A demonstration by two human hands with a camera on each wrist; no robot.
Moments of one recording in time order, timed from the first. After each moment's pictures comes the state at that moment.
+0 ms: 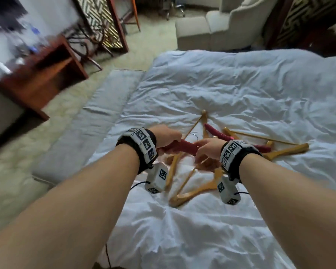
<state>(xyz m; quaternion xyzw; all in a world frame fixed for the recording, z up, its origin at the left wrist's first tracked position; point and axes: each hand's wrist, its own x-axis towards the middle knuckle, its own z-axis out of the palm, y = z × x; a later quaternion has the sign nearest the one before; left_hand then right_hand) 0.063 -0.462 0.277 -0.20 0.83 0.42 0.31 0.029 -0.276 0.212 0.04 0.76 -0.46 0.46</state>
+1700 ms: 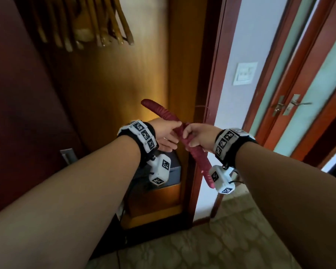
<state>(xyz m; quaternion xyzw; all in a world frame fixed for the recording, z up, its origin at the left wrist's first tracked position) 1.152 -0.159 0.434 -0.78 0.07 0.33 -0.52 1.093 -0.332 0.414 -0.85 0.05 0.11 0.52</state>
